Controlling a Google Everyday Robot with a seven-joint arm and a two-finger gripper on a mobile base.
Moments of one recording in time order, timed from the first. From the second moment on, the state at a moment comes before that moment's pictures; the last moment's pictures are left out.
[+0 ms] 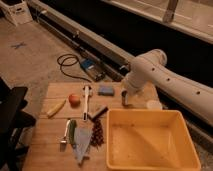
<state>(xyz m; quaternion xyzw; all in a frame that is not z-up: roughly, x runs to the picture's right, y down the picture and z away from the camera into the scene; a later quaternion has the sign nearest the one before) 0.110 0.031 0.715 -0.21 -0.14 -0.11 0.96</state>
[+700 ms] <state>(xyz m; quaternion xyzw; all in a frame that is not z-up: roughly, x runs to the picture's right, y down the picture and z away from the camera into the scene) 0.084 0.030 0.734 -0.21 -0.17 -0.14 0.95</state>
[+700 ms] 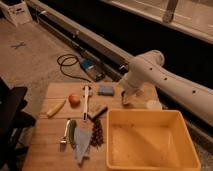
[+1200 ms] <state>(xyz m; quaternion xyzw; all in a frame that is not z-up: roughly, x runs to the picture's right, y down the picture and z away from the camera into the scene) -0.033 0.032 0.772 -0.20 -0.25 -0.20 0.93</state>
